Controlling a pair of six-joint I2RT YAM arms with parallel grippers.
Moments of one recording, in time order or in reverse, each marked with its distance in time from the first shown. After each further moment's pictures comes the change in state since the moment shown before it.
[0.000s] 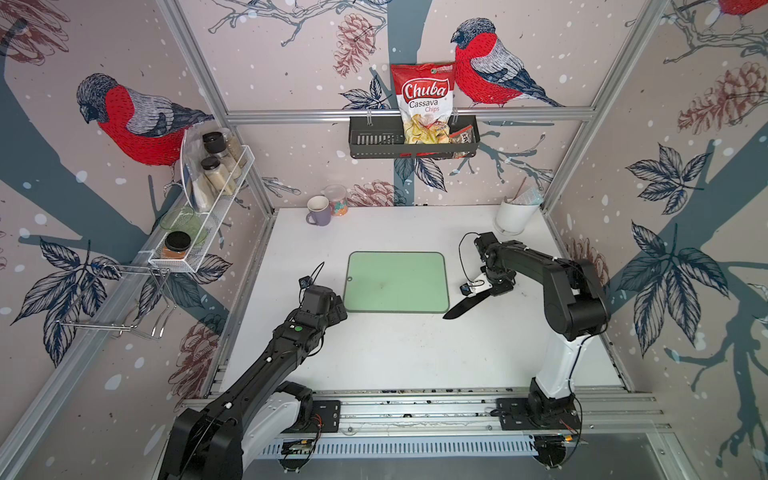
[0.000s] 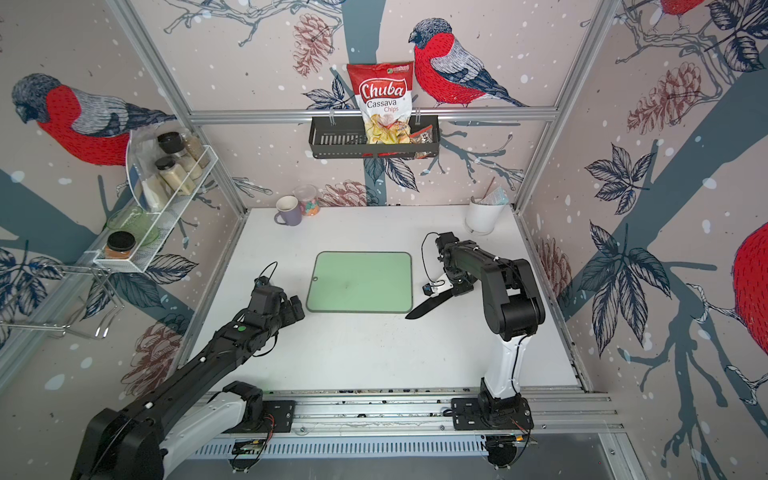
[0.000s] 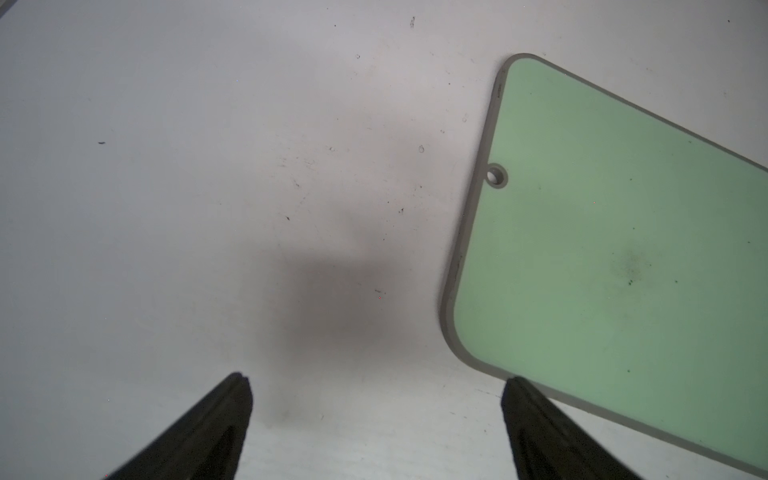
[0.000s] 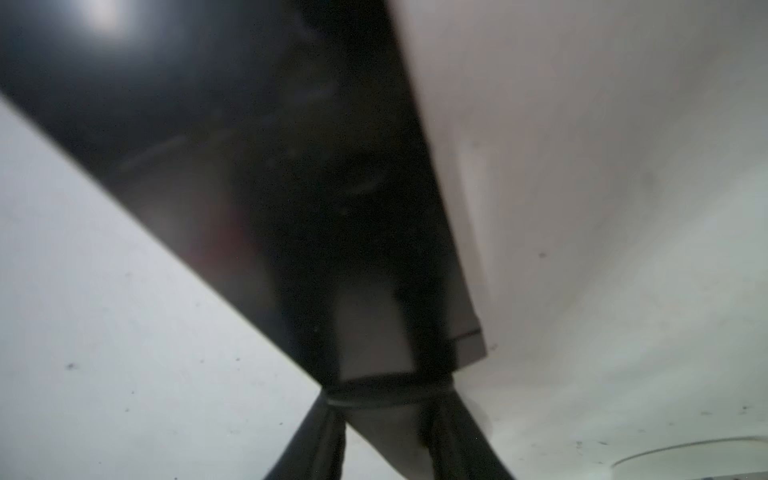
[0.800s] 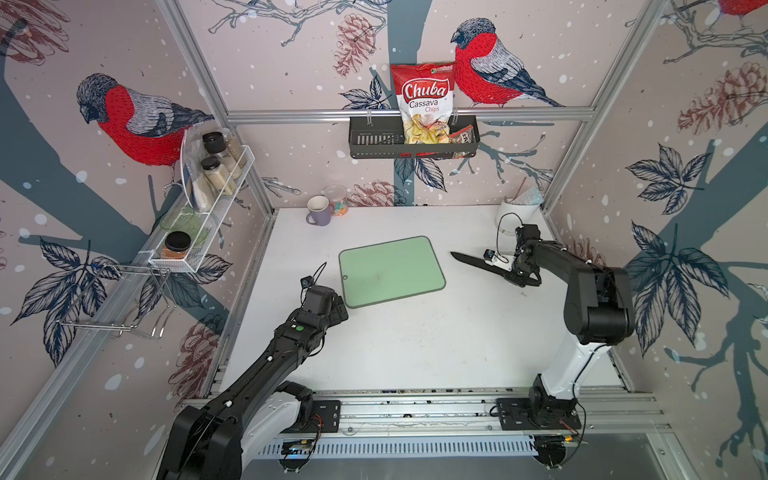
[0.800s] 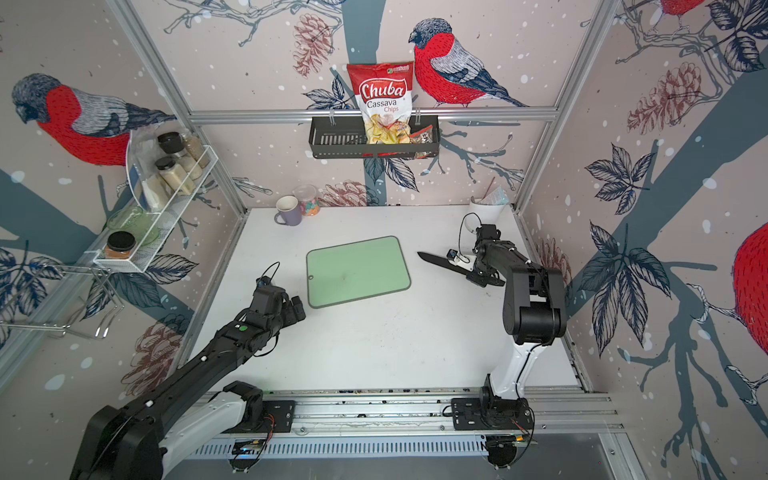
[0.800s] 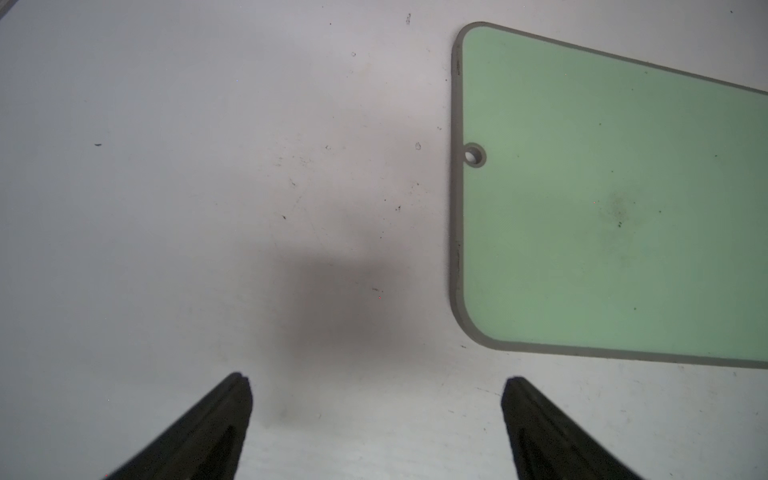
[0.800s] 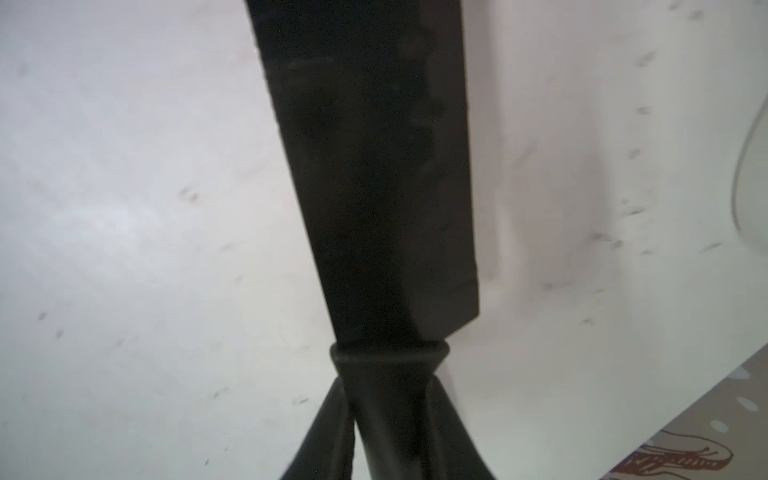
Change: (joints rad) left arm -0.016 0.008 0.003 0.000 -0.015 0.000; right arm -0.249 -0.024 0.050 0.161 -0.244 0.560
